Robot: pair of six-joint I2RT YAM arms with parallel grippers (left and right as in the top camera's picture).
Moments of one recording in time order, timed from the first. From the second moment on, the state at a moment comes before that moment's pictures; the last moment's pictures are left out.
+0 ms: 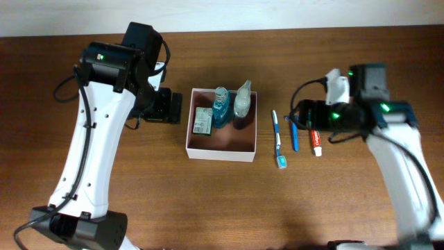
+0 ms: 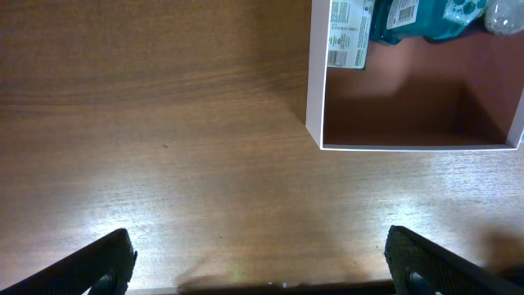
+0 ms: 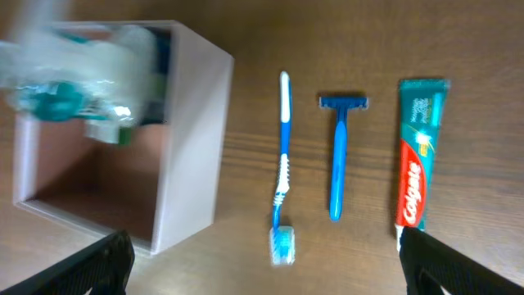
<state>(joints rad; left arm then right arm) -0.26 1.78 2.04 -1.68 -0.03 -0.17 -0.02 1.50 1.27 -0.92 -0.37 0.08</state>
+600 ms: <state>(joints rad) -0.26 1.78 2.04 -1.68 -0.03 -0.17 0.20 1.90 1.27 -0.78 -0.14 0.20</state>
